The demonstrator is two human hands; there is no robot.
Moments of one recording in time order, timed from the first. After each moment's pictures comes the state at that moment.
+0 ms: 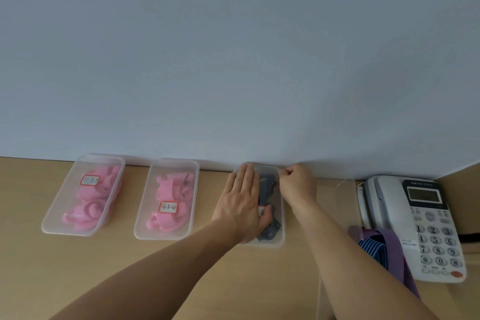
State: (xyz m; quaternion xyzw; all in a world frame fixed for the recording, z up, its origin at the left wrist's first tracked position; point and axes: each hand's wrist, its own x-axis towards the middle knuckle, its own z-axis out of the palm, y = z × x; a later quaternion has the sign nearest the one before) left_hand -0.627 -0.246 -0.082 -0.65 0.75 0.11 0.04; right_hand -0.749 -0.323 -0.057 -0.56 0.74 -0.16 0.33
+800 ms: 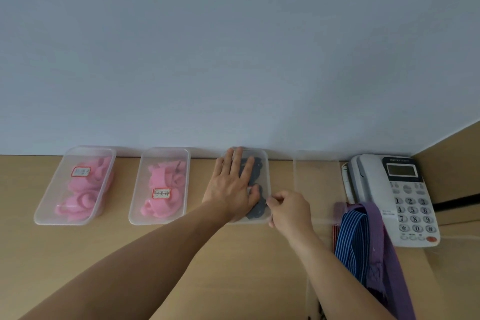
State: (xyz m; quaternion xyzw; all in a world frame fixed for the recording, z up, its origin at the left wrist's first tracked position) left_hand -0.624 -0.247 -0.087 -0.65 0.76 0.08 0.06; right_hand -0.773 -0.229 -0.058 -0.55 0.72 -0.12 0.40
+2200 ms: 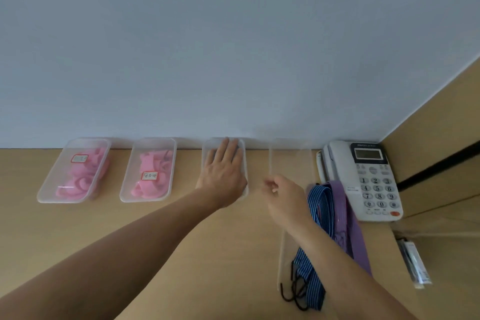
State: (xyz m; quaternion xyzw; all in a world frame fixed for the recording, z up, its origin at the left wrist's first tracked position) left_hand -0.663 -0.215 -0.039 -0.65 0.75 0.08 0.01; right_hand -0.828 -0.191 -0.021 -0.65 0.64 -0.18 0.37
